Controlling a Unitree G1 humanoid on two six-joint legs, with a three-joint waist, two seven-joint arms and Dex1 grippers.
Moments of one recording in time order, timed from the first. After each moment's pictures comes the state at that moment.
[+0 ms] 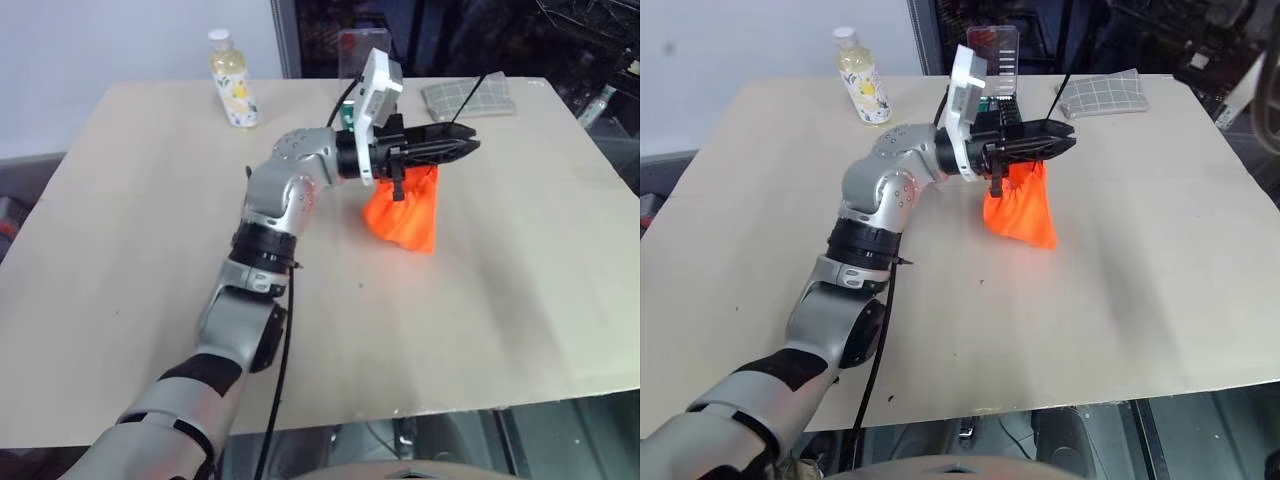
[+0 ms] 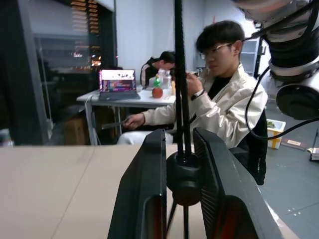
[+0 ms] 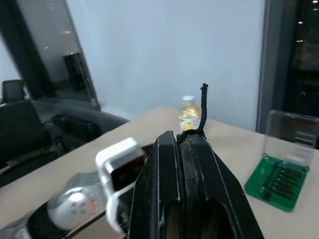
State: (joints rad) left arm -1.05 0.18 -0.12 0.36 -0.43 0.40 -1.16; right arm -1.04 -1.06 -0.19 -0.13 1.65 0.94 0.15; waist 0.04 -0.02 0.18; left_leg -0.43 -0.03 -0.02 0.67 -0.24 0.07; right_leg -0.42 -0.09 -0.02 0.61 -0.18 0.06
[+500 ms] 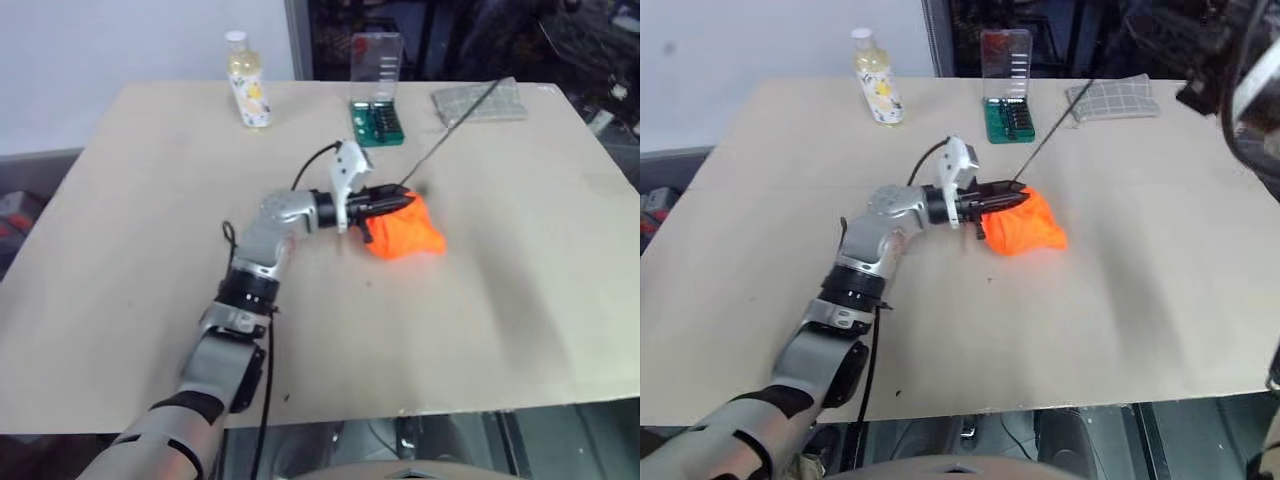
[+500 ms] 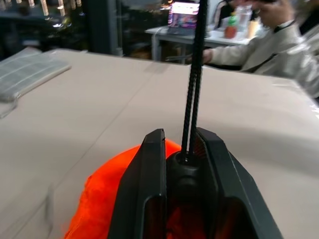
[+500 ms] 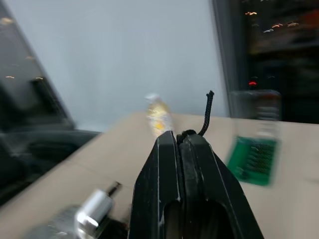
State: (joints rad) left arm -0.82 0.22 -0.19 0.39 -0.23 0.25 -0.95; right arm -0.69 -0.97 -0.41 -0.29 1.59 0.96 -0.02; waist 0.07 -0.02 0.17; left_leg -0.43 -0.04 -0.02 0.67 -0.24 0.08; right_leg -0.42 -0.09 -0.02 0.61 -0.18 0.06
